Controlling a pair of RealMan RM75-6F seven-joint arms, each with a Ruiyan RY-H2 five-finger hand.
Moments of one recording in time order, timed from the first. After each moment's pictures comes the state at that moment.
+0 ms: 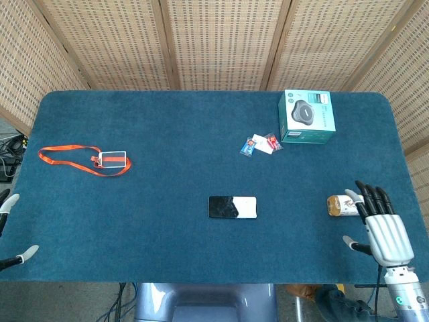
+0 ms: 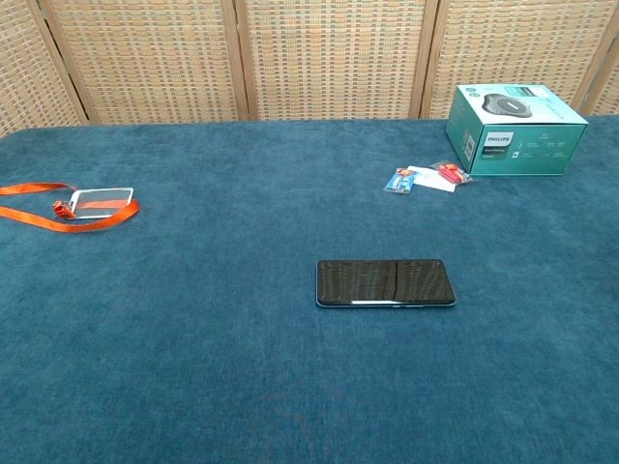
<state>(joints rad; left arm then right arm) 0.01 -0.99 0.00 -1.75 1.61 1.61 -0.04 0.14 -1.06 0.09 -1.77 -1.58 1.42 -0.12</state>
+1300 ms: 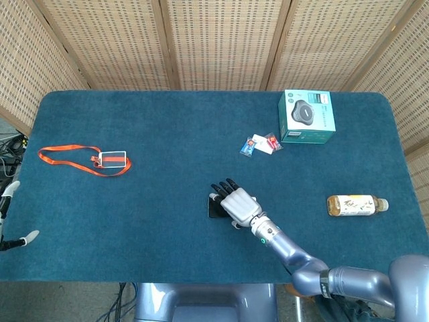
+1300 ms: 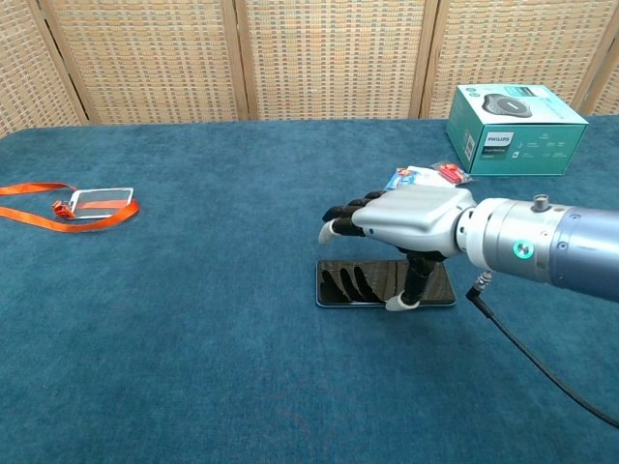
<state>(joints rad) -0.07 -1.02 -0.07 -1.73 1.37 1.42 0.01 0.83 -1.62 0.17 -1.47 -1.14 0.76 -0.59</state>
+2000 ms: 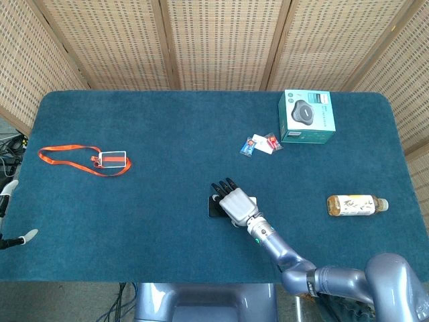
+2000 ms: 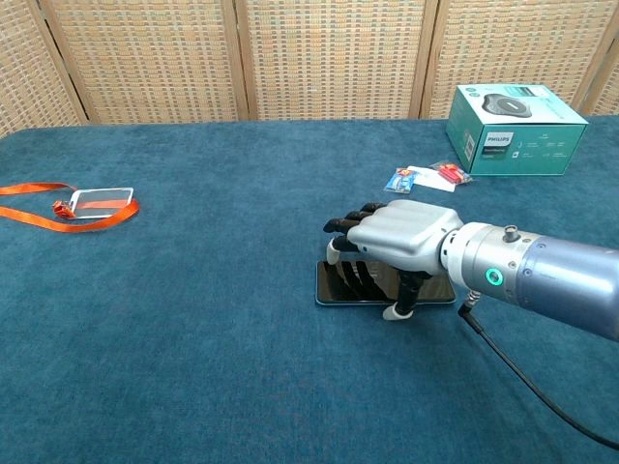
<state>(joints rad) -0.08 -1.02 -0.08 -1.73 1.36 1.42 0.00 0.87 -1.73 0.12 -1.33 -1.05 0.83 -0.69</state>
